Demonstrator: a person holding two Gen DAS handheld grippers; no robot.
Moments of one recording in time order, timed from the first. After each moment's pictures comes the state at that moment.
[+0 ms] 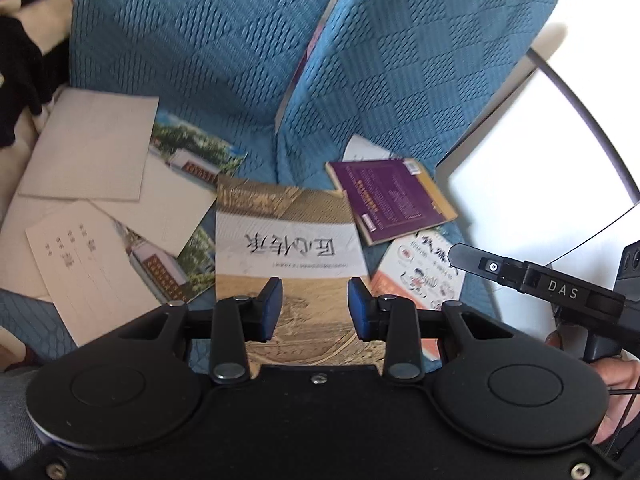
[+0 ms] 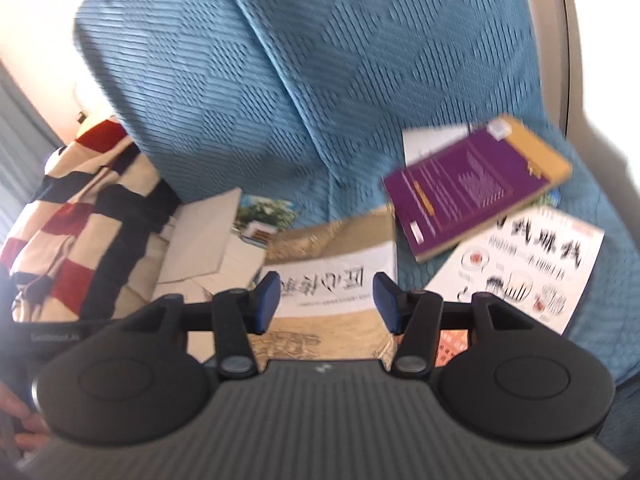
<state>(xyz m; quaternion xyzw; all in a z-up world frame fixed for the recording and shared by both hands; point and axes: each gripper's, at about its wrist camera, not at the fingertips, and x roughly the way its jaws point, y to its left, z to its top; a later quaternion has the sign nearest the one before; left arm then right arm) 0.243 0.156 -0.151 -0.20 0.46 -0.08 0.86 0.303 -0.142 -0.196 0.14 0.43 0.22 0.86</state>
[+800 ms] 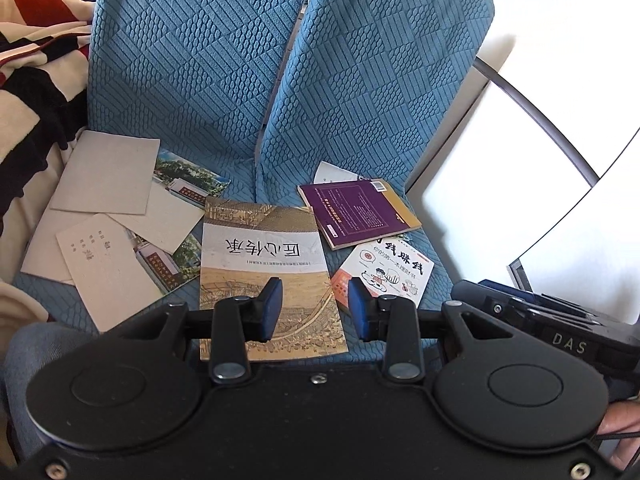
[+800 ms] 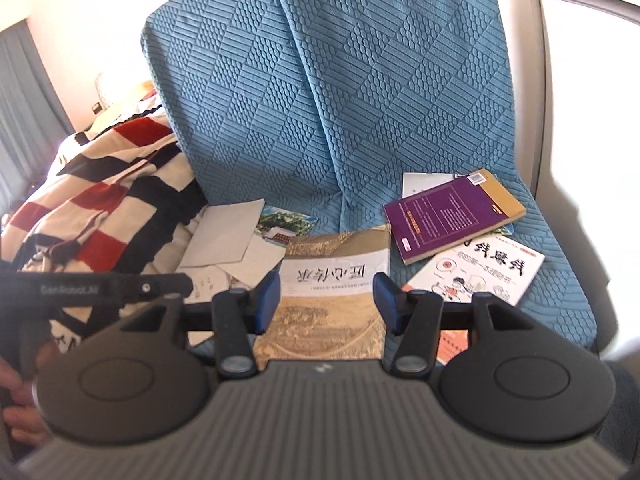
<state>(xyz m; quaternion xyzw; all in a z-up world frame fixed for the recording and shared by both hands) 0.149 0.107 -0.089 -0.17 0.41 -0.06 0.90 0.187 -0.161 -0.127 0.08 0.37 0.22 0.90</state>
